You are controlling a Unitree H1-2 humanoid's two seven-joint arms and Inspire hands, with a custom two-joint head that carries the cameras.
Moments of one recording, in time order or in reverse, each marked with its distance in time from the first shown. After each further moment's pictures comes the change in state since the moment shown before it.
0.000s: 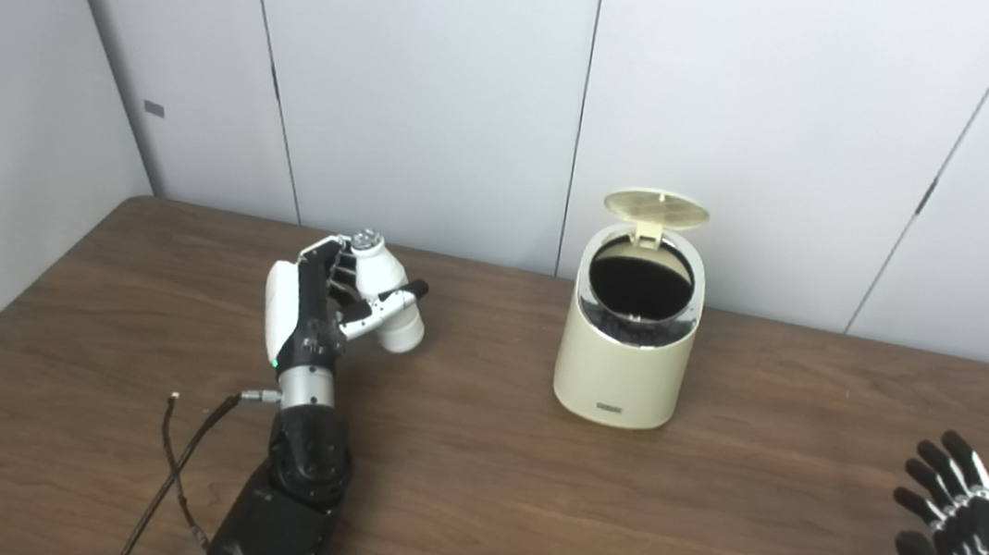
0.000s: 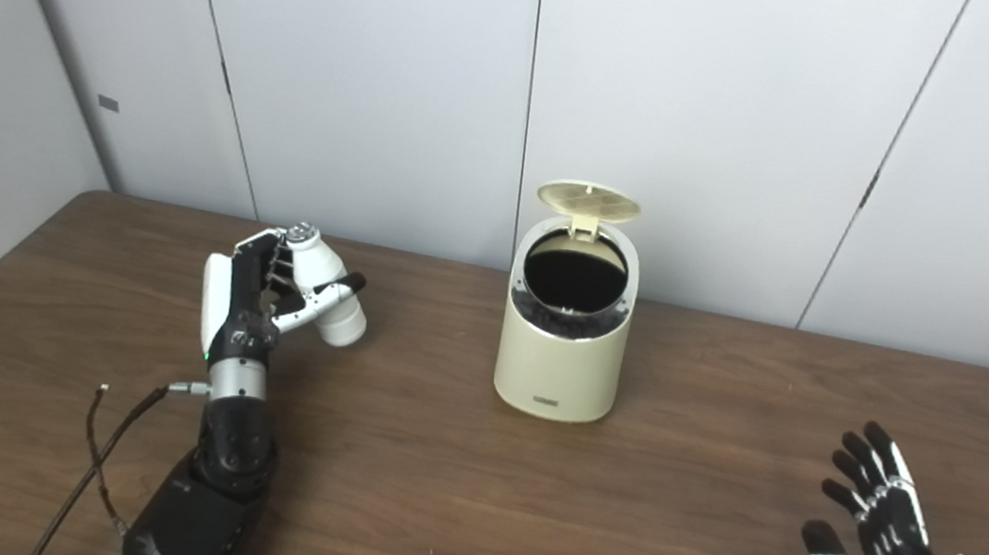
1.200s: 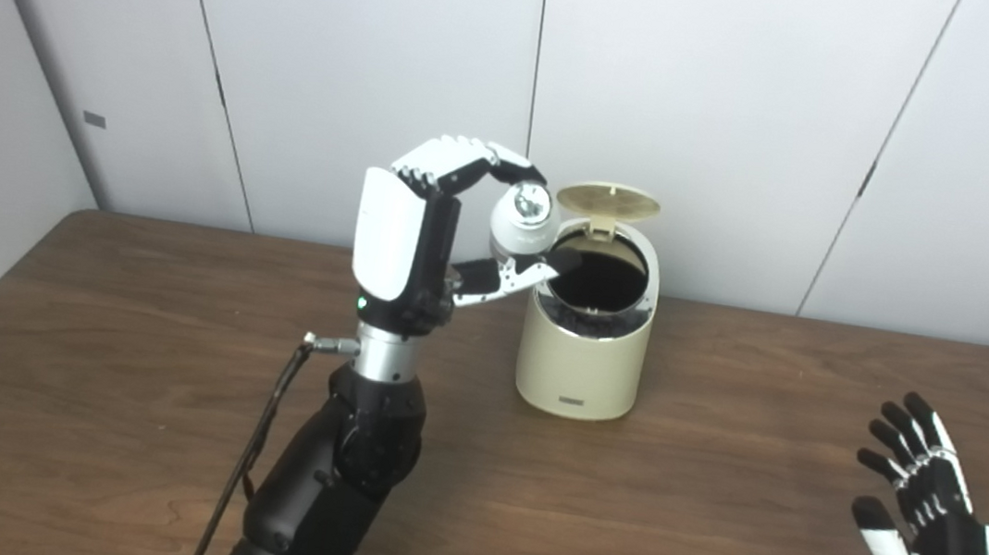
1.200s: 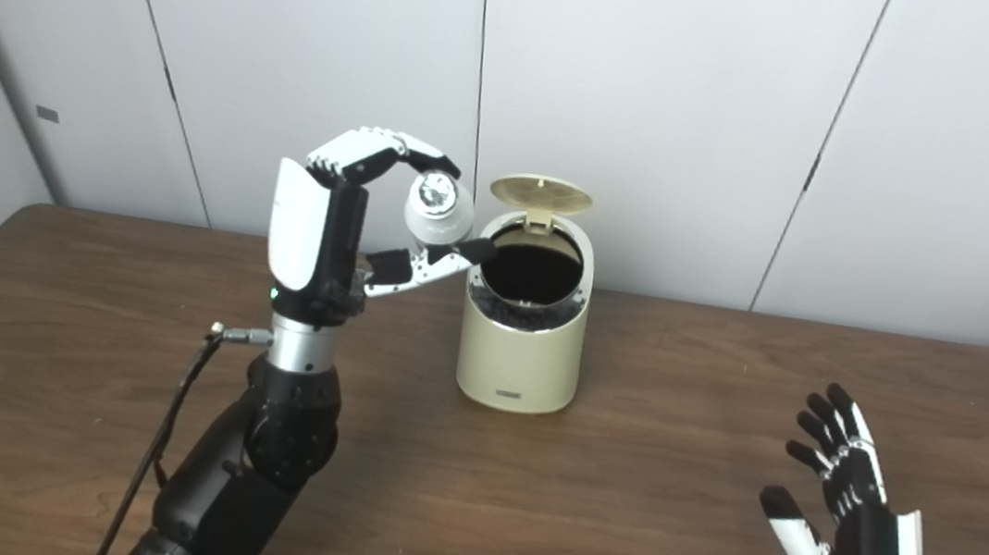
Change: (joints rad) left arm -0.095 -0.028 -0.254 -0.257 0.493 -0.241 0.136; right arm -0.033 0.027 0.021 0.037 -0.055 -0.079 -0.043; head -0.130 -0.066
